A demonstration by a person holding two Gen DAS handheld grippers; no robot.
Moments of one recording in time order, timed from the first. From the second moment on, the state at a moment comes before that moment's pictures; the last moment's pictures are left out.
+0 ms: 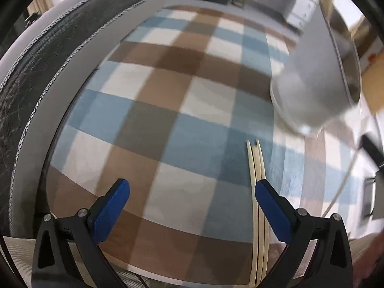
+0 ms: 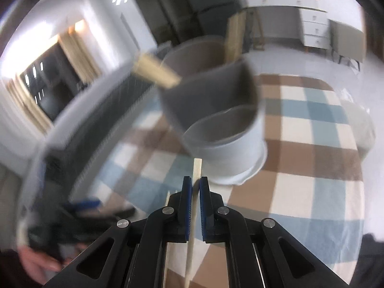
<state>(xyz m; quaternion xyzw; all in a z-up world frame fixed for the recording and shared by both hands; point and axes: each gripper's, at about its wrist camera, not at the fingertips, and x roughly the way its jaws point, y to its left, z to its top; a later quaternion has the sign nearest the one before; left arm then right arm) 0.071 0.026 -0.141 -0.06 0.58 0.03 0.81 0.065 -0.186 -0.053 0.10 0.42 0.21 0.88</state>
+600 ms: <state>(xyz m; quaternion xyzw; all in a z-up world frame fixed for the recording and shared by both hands) 0.056 0.003 -0.162 -0.01 0.62 0.05 0.78 0.067 -0.247 -0.046 0.19 0.37 0.21 0.88</state>
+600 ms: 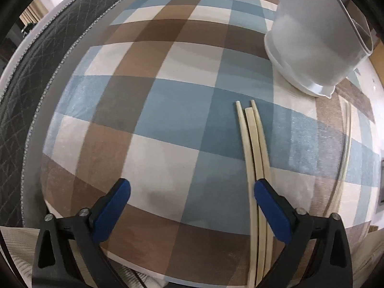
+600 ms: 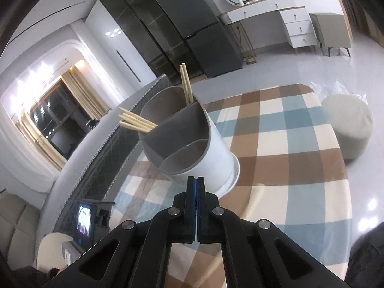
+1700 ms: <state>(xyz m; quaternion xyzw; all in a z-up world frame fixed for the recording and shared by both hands) 0.081 0.024 -0.111 -0.13 0.54 -0.02 0.83 0.126 -0.267 -0.138 0.08 0.60 0.03 0.79</state>
